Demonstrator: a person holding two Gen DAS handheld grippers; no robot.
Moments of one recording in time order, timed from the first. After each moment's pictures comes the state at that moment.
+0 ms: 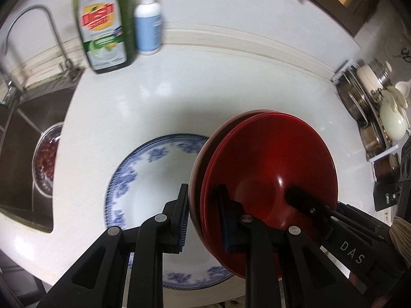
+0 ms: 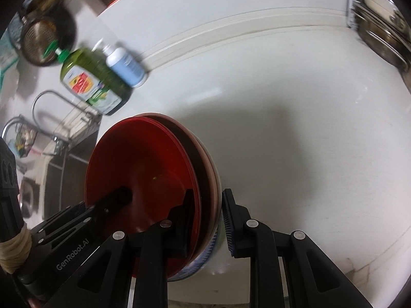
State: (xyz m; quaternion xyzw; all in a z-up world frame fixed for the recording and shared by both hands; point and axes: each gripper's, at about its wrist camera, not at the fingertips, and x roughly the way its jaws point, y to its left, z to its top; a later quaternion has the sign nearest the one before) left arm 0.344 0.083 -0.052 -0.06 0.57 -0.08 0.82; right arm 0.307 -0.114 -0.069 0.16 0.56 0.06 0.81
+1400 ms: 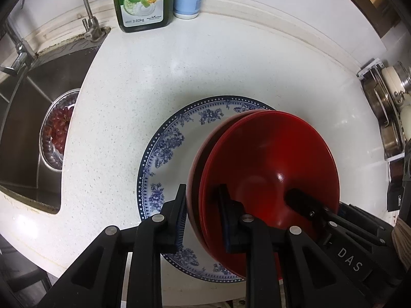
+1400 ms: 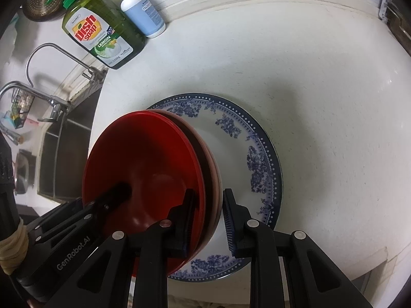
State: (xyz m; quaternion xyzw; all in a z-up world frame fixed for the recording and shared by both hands) left arm 0.339 0.128 -0.098 -0.06 0.62 -0.05 0.78; right arm 0.312 -0.050 -0.117 0.13 0.61 0.09 0.77
